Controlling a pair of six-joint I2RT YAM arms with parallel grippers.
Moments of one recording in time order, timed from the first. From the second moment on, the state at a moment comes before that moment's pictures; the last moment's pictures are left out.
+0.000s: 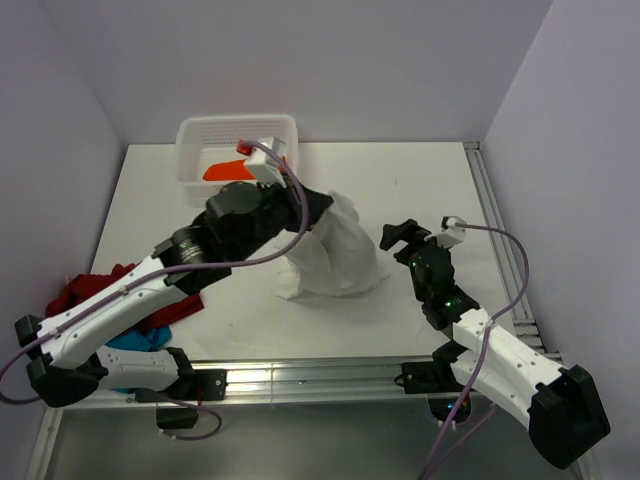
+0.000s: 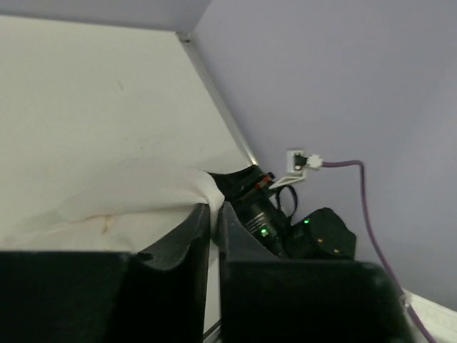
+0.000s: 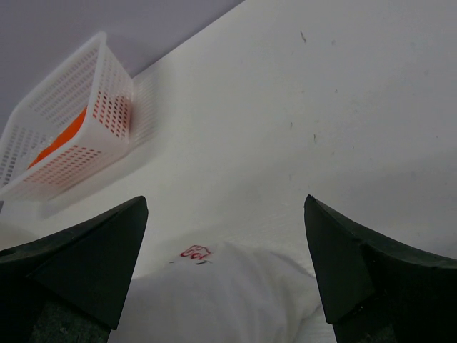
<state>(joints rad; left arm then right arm) -0.99 1.19 1.39 -0.27 -0.26 -0.68 0.47 0.83 0.32 0.29 0.48 0.68</state>
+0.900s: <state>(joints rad) -0.58 1.96 1.78 -0.30 0.14 -0.64 0.45 0.80 0.31 0.28 0.52 0.72</state>
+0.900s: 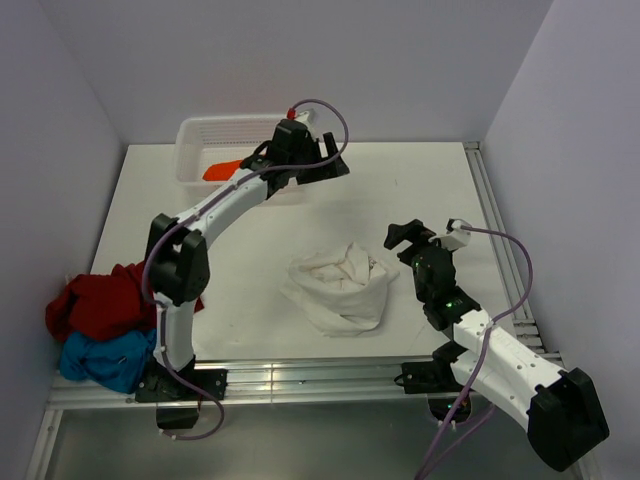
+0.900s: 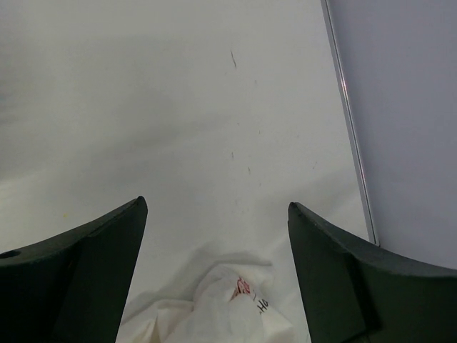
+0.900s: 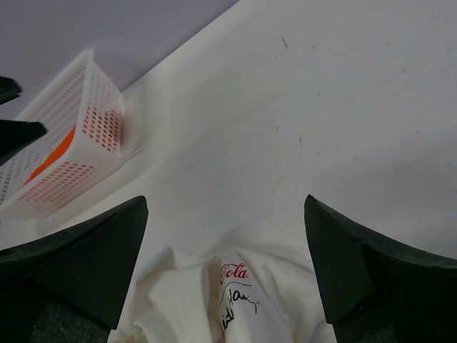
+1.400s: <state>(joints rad) -0.46 2.47 2.15 -0.23 0.06 -0.65 0.44 0.80 0.31 0.27 0.51 0.73</state>
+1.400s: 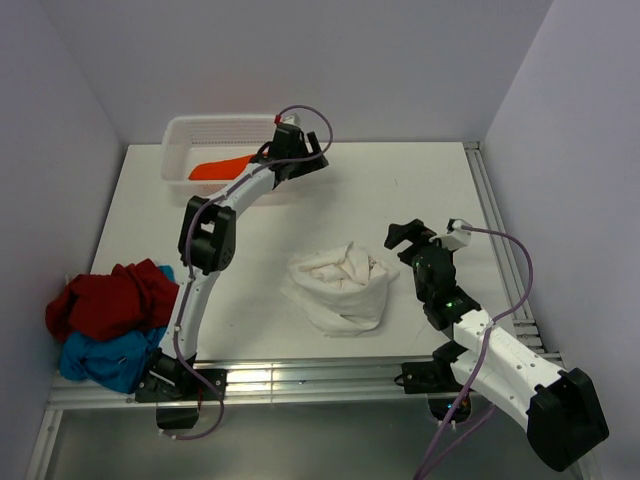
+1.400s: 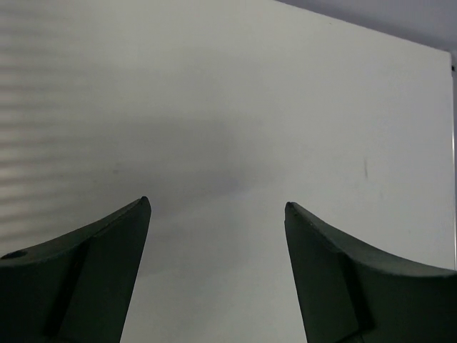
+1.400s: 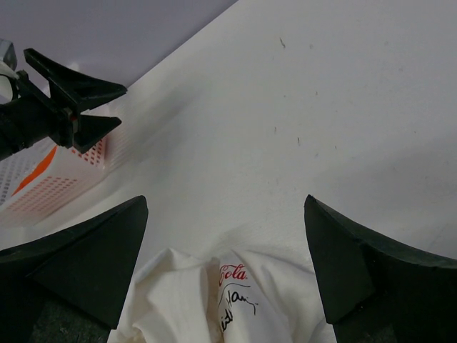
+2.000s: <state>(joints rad) -0.30 2.20 1.98 -0.28 -0.05 -0.60 0.44 0.87 0.31 0.33 0.32 0.62</state>
